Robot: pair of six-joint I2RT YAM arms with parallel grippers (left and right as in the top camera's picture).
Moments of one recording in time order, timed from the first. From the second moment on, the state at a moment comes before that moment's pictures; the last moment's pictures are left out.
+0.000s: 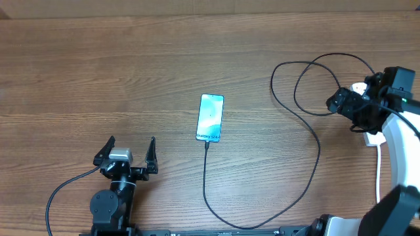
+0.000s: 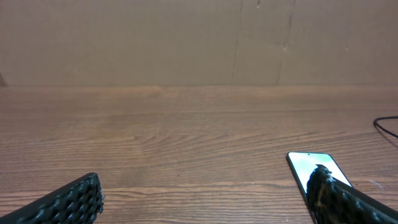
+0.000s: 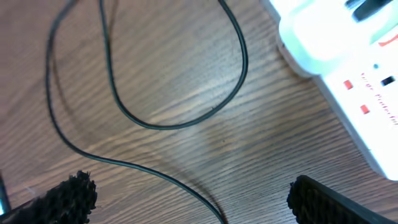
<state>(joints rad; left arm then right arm) -0.03 0.02 0.01 -0.07 0.05 -0.04 -0.35 1.50 1.11 -0.78 -0.20 0.17</state>
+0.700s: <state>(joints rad) -0.03 0.02 0.01 -0.07 0.05 -0.04 -0.35 1.34 0.90 -0.78 -0.20 0.17</state>
